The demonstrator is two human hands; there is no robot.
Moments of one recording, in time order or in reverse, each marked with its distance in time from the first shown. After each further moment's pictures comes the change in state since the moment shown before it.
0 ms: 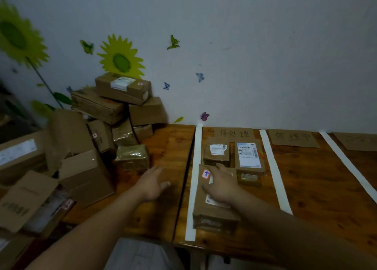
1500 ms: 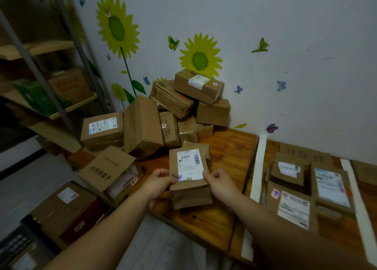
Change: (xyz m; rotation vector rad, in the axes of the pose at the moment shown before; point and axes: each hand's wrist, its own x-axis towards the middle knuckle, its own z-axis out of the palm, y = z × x) left_hand -0.065 -0.133 -0.068 -1.028 0.245 -0.467; right_hand 0.015 -0.192 0.081 0.448 -0.171 0.042
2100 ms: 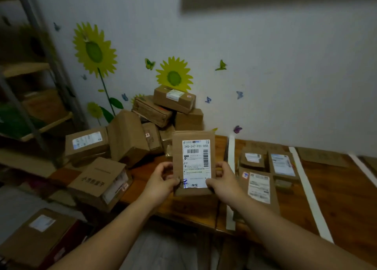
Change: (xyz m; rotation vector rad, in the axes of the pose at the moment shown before) left_hand -0.106 0.000 0.002 -0.065 -0.198 0.411; right_hand -0.115 0.014 -0.016 0.195 0.190 -0.171
